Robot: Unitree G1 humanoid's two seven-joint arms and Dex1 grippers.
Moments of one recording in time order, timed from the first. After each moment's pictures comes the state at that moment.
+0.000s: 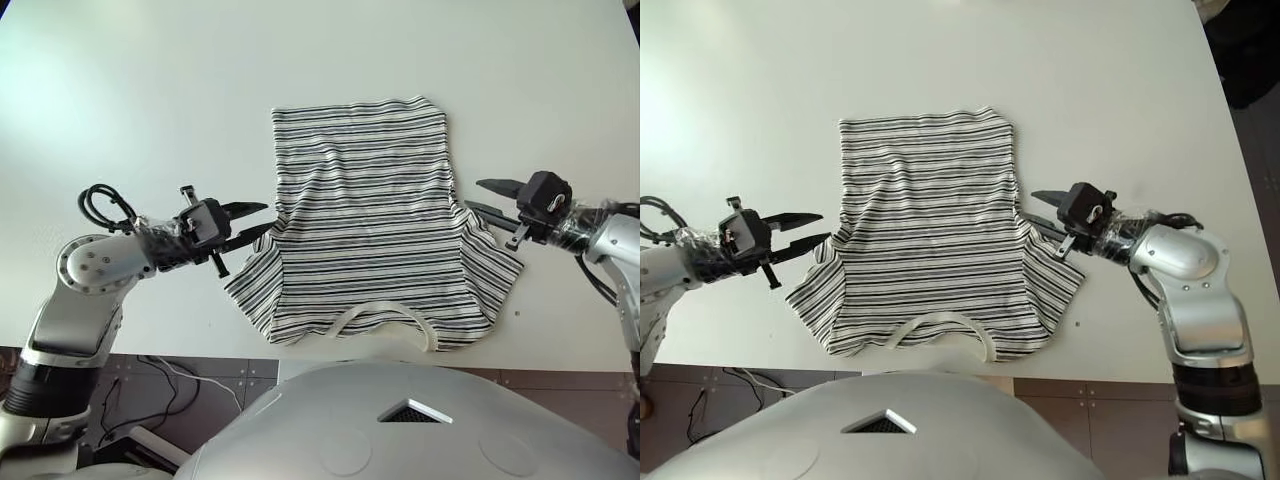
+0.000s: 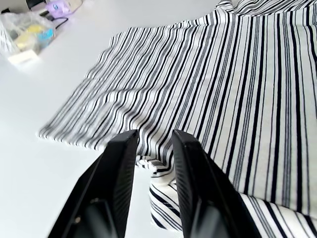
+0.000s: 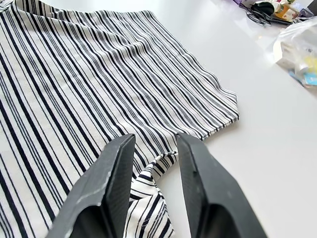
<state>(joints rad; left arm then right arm) 0.31 0.91 0.01 -0.36 -0.35 0.10 -0.85 0.15 -0.74 -0.01 -0.38 0.19 0.27 0.81</state>
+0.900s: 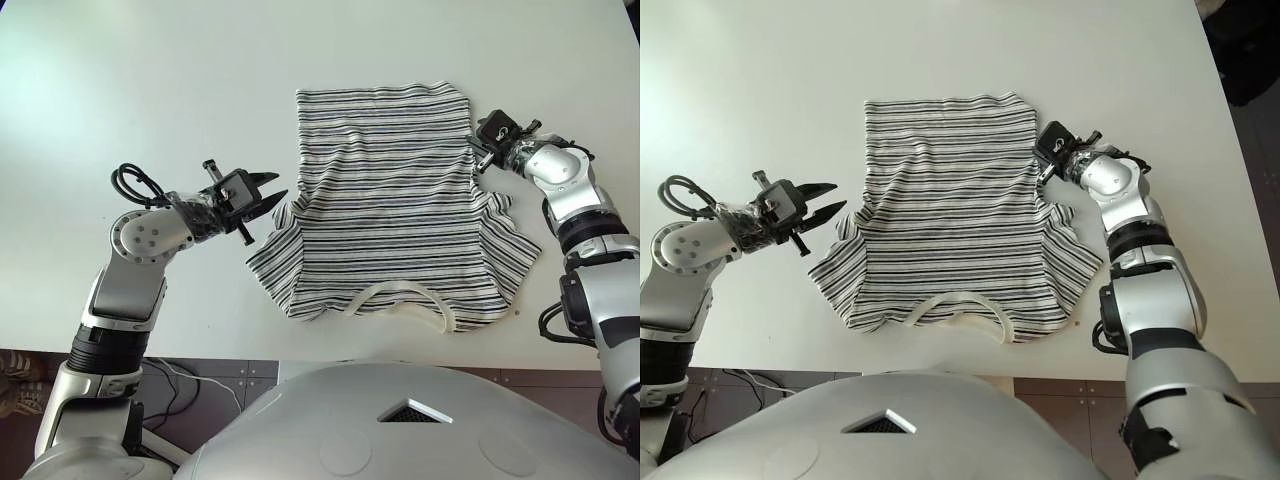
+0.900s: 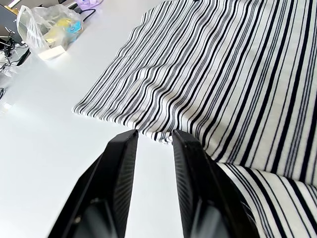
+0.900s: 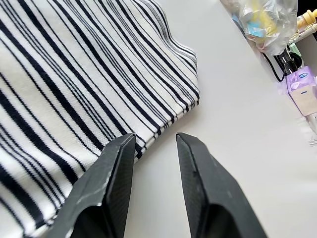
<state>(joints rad) 0.09 0.72 -0.10 -0.23 -0.11 0.13 -0.75 -0.64 -0.49 0.25 1.11 -0.24 -0.38 0.48</state>
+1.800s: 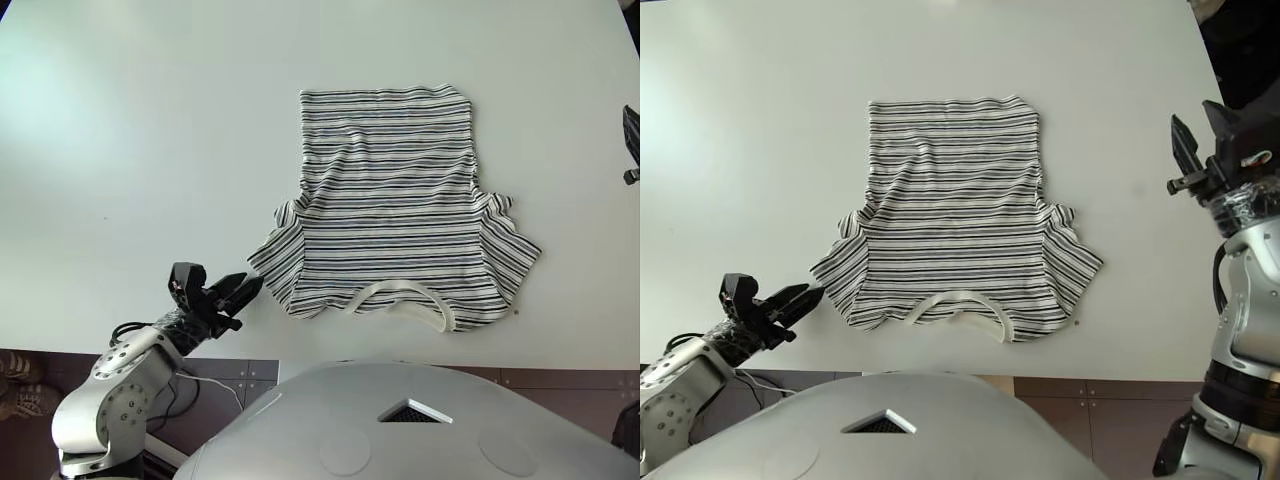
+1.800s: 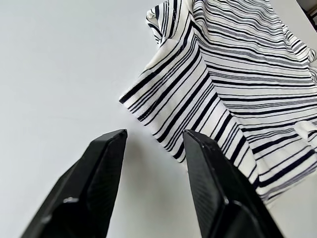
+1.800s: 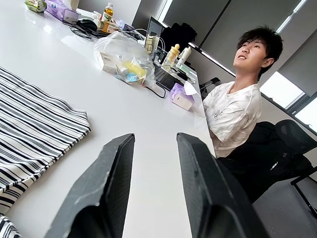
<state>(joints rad) 0.69 0.41 0.31 -0.61 -0.69 0.82 -0.47 0.14 -0.70 -0.40 -0.31 0.20 0.23 0.52</state>
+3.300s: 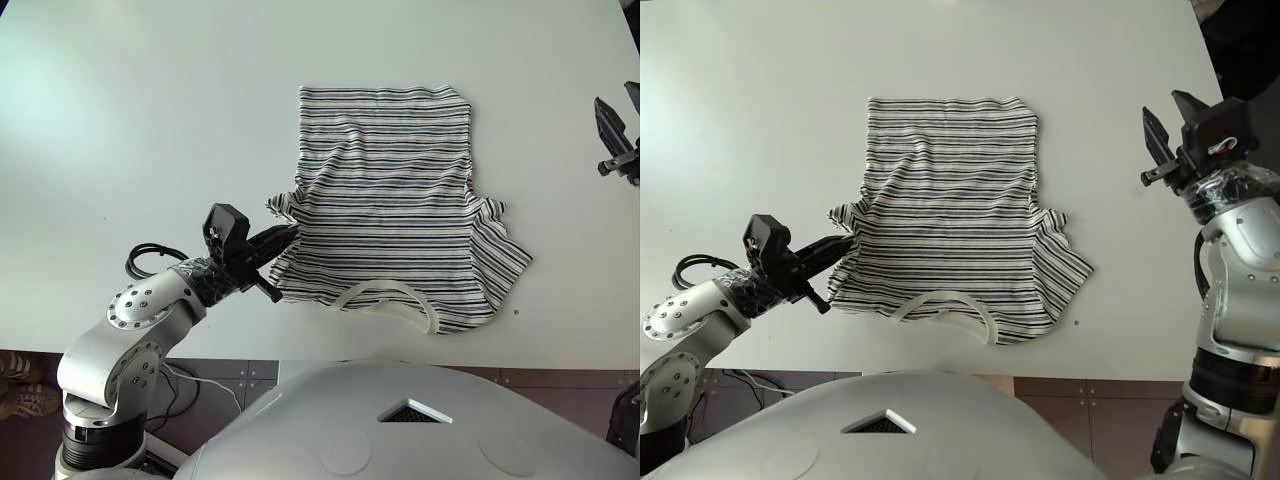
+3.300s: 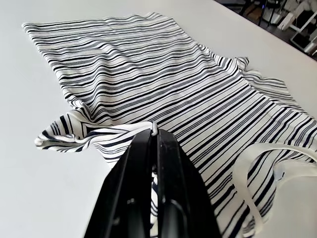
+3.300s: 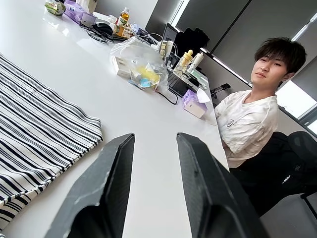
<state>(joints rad) 0.38 0.62 0.07 -0.77 -0.63 0.81 -0.46 0.08 -0.69 -0.30 -0.33 0.16 0.26 0.50</state>
